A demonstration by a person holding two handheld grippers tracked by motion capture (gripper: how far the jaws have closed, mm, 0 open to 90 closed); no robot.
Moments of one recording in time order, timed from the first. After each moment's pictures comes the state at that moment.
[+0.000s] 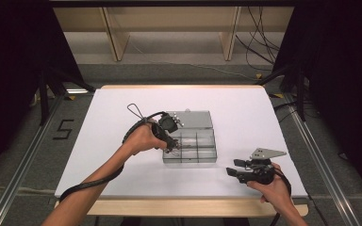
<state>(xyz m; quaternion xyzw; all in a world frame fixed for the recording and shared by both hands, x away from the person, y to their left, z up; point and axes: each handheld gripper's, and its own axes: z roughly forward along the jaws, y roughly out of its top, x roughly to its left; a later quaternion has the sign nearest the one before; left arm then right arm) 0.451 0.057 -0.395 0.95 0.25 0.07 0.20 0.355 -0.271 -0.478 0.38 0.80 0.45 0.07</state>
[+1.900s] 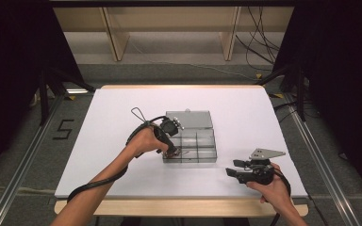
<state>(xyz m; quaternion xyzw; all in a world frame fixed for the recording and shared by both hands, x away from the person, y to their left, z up) 0.462 0.058 -0.419 0.95 0.27 0.04 0.18 0.356 -0.271 -0.480 0.38 0.81 0.45 0.07</state>
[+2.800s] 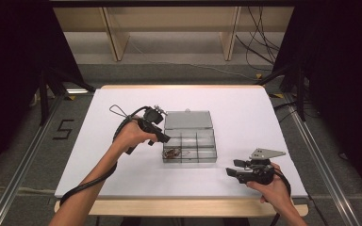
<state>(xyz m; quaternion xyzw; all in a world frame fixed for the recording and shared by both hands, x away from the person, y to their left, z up) 0.473 0.101 -0.402 0.89 0.36 0.06 0.27 0.357 -0.273 -0.480 0.37 0.81 0.45 0.08</state>
